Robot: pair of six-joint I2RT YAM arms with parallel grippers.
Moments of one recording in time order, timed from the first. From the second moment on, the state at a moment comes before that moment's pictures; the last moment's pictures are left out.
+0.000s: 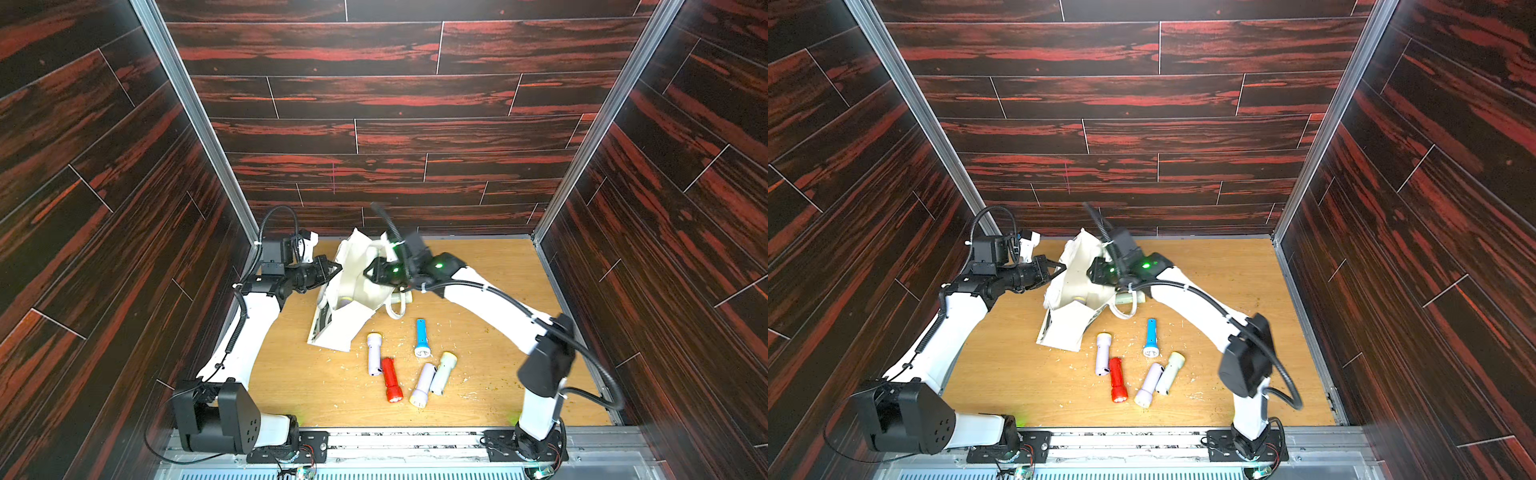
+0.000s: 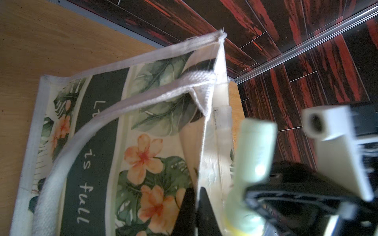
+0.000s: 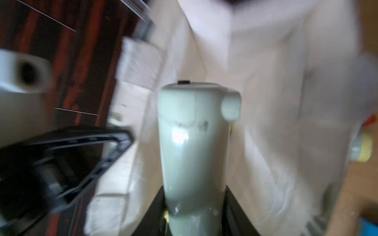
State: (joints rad) left arm -0.04 1.38 1.22 -0.46 0.70 -0.47; right arm 0.84 1.91 1.85 -0.65 -0.12 0.77
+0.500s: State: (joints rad) left arm -0.05 1.39 1.22 -0.47 0.69 -0.47; right arm 0.87 2.23 2.11 -0.86 -0.06 0.84
